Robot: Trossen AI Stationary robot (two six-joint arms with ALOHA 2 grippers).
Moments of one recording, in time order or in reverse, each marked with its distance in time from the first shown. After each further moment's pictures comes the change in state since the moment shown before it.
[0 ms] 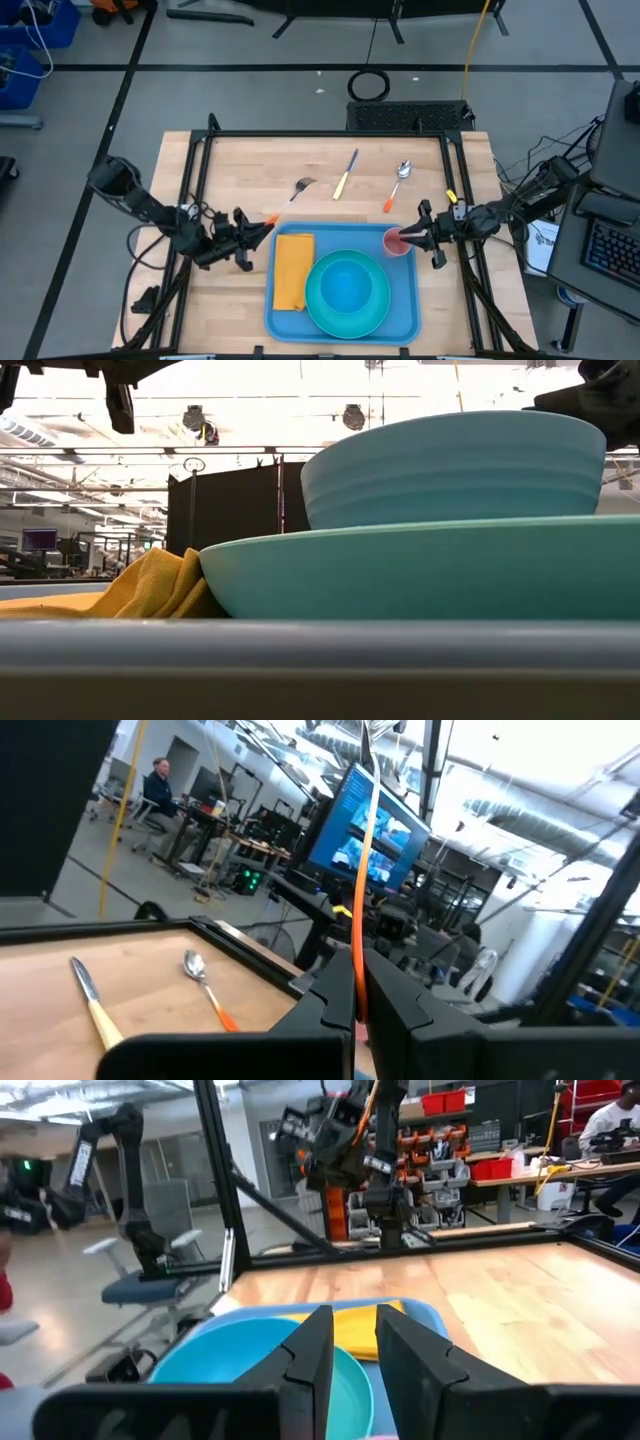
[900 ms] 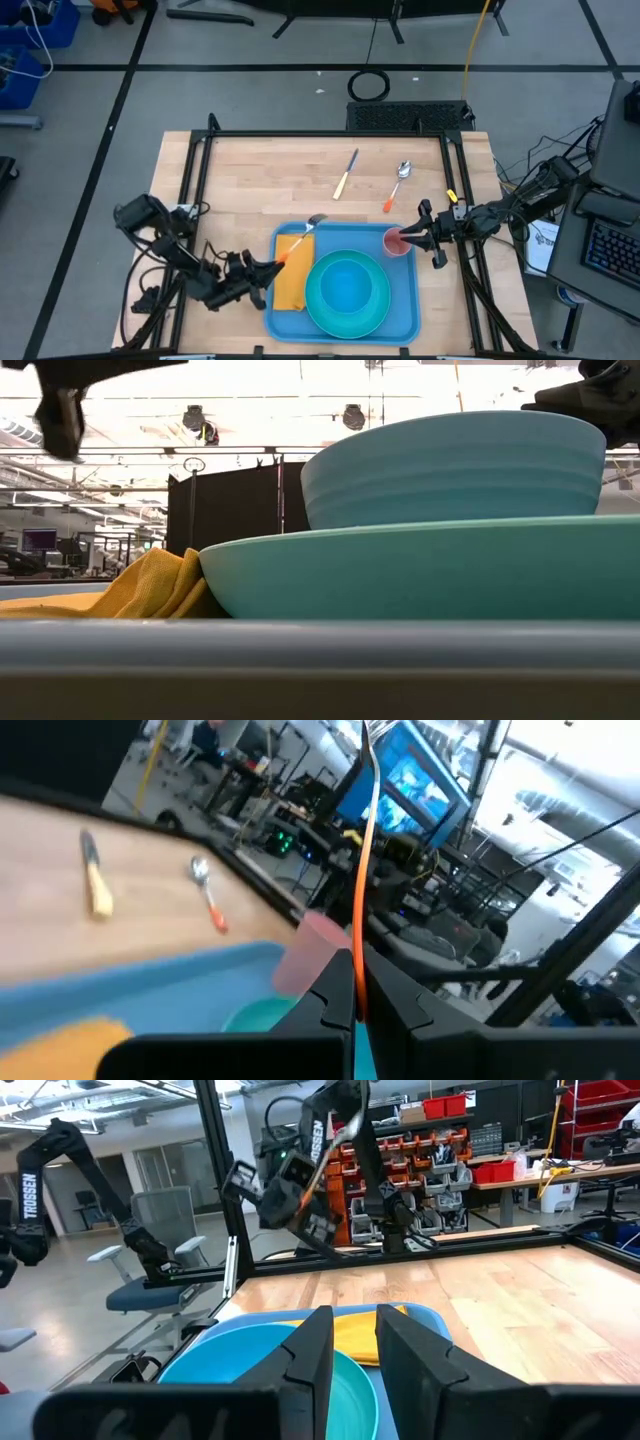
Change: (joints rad) left arm -0.204 0.481 0.256 0.143 -0.312 -0.183; right arm 0.000 0.000 0.000 0.009 -0.004 0.005
